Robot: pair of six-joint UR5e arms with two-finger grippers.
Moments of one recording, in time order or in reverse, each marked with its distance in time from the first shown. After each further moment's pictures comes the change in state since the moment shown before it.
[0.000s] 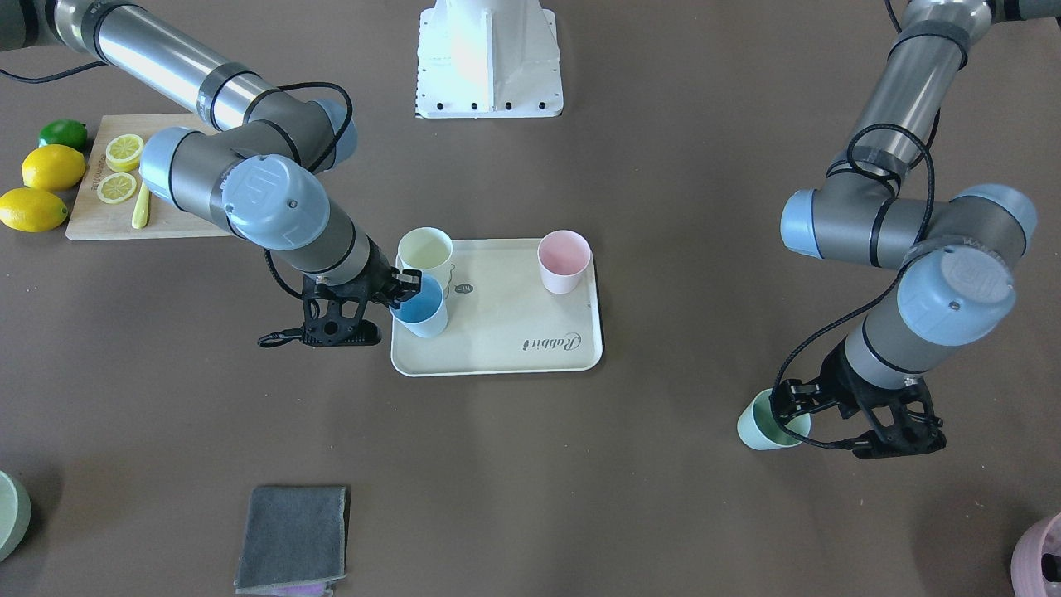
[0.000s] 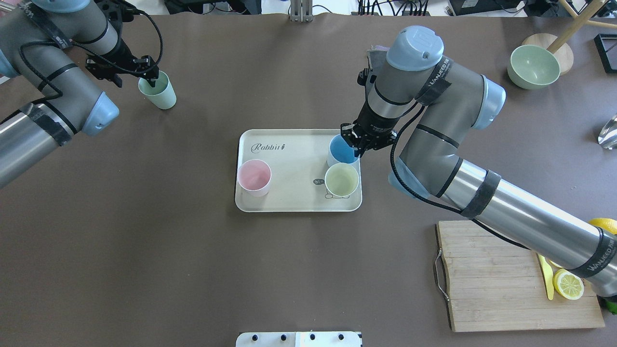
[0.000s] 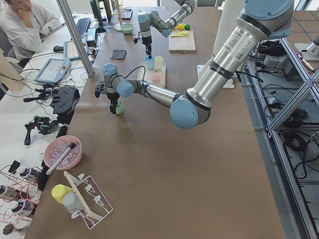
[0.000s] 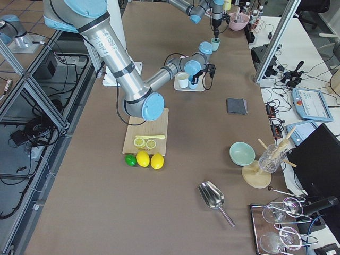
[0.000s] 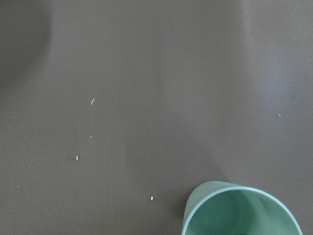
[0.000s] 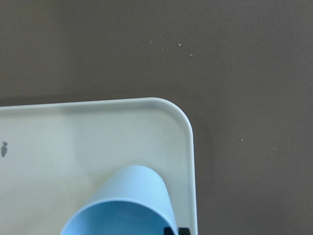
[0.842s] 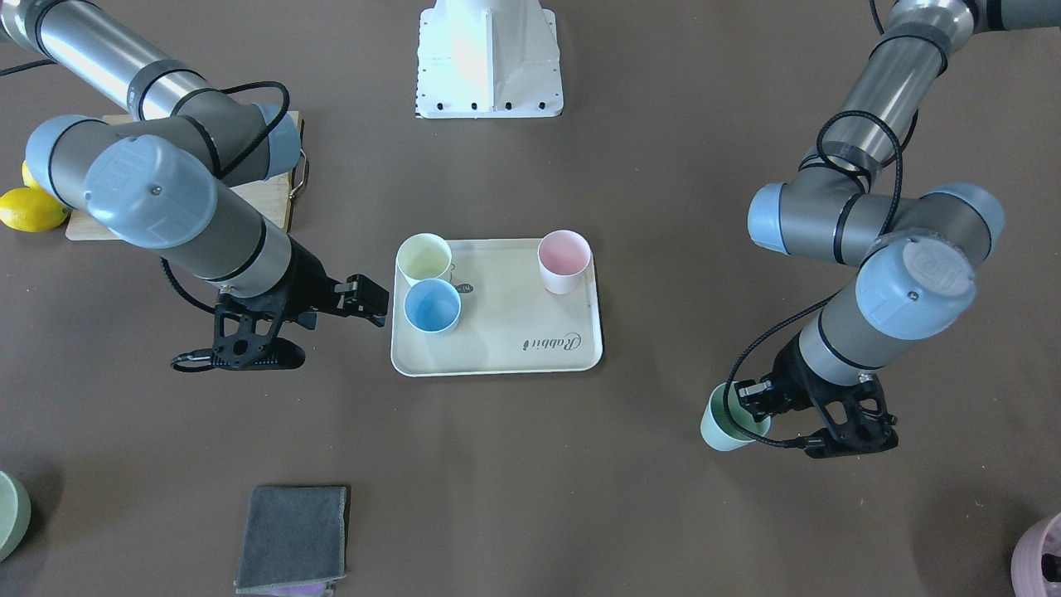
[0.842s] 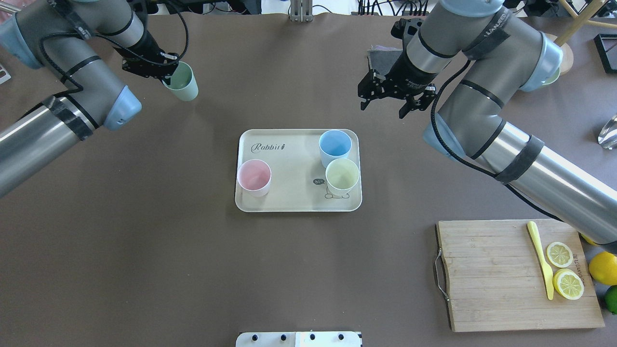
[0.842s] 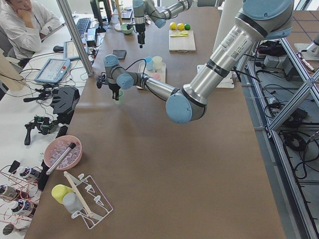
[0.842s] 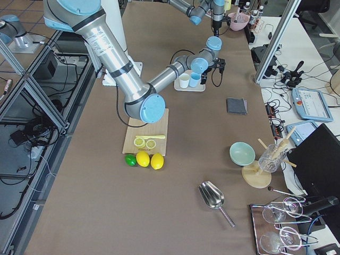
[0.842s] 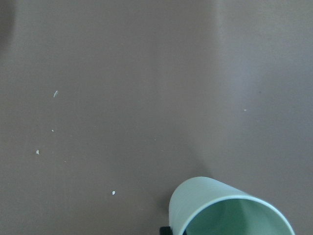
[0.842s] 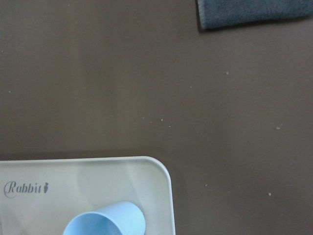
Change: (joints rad) left arm 0.037 -0.077 -0.038 0.017 -0.052 -0.109; right arm 0.165 -0.038 0.054 0.040 0.083 -0.030
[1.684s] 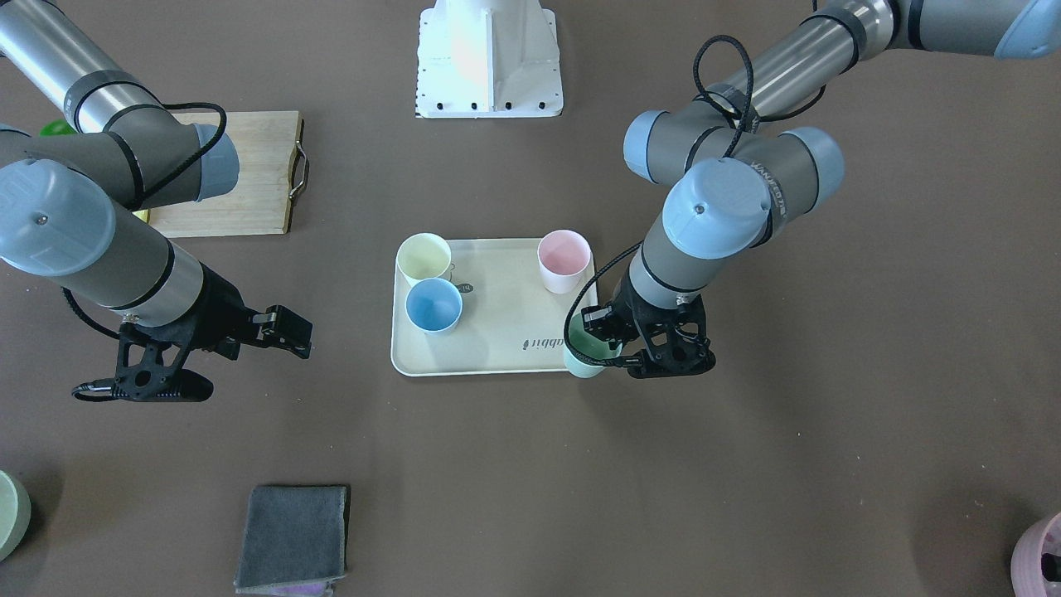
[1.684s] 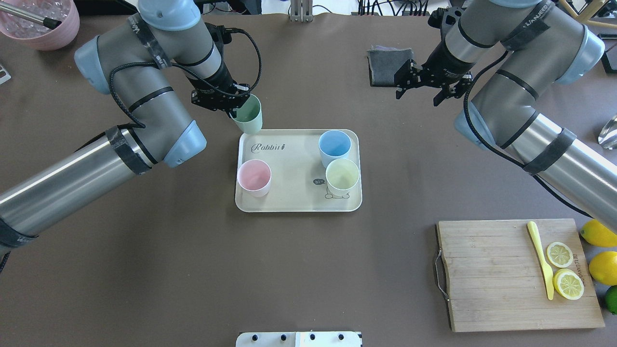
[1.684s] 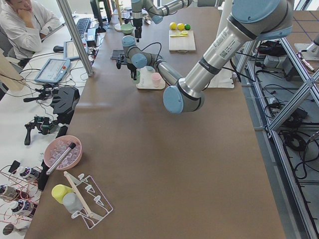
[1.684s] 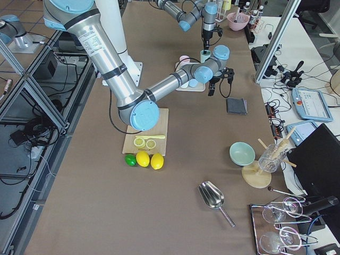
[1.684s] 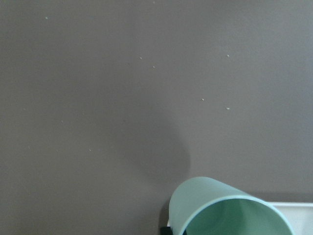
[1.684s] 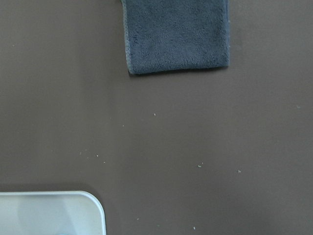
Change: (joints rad) left arm 0.175 -0.091 -0.127 0.146 0.005 -0.154; right arm 0.068 -0.062 -0.013 -0.004 -0.029 -0.104
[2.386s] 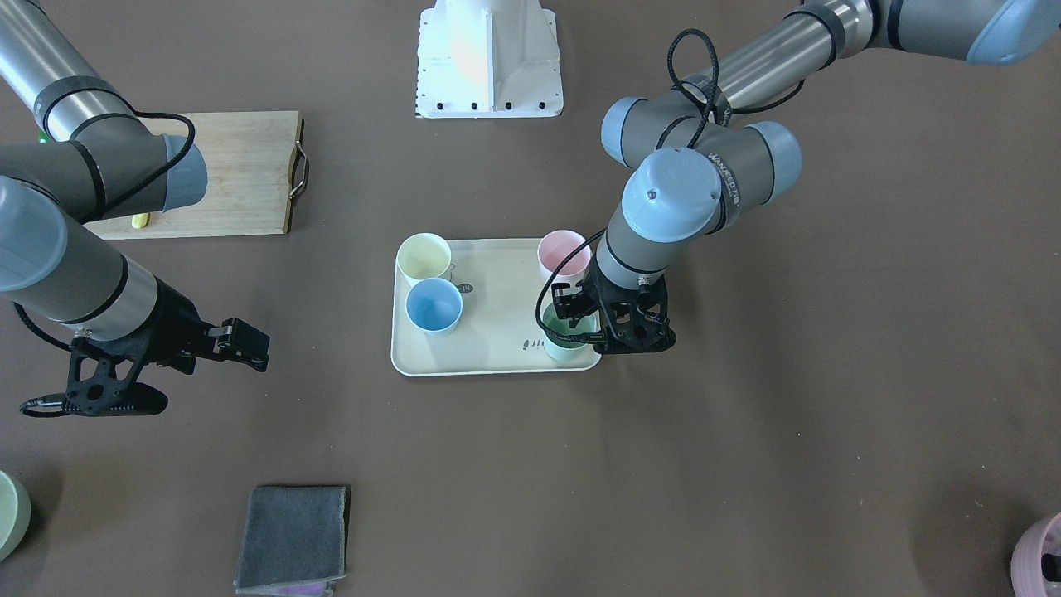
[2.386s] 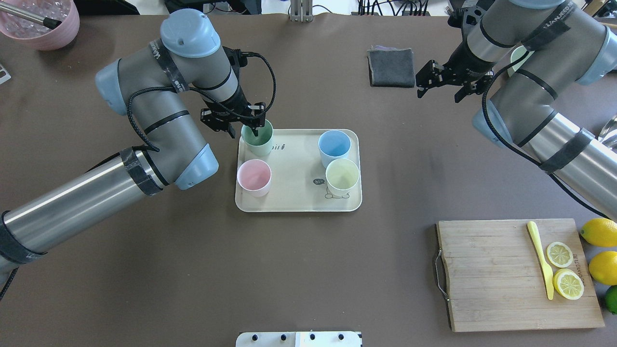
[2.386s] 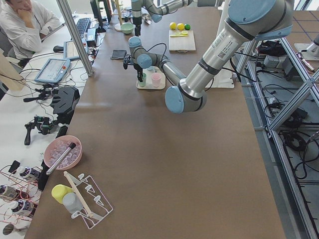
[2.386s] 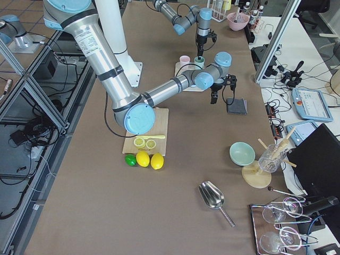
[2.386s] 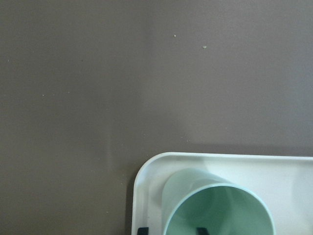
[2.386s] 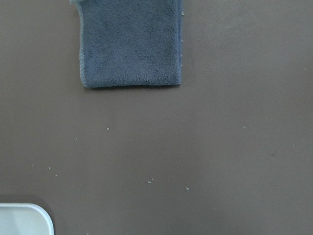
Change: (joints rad) left arm 0.048 0.007 -0.023 0.001 0.011 -0.019; right arm 0.038 -0.045 -0.006 -0.003 -0.017 -0.086
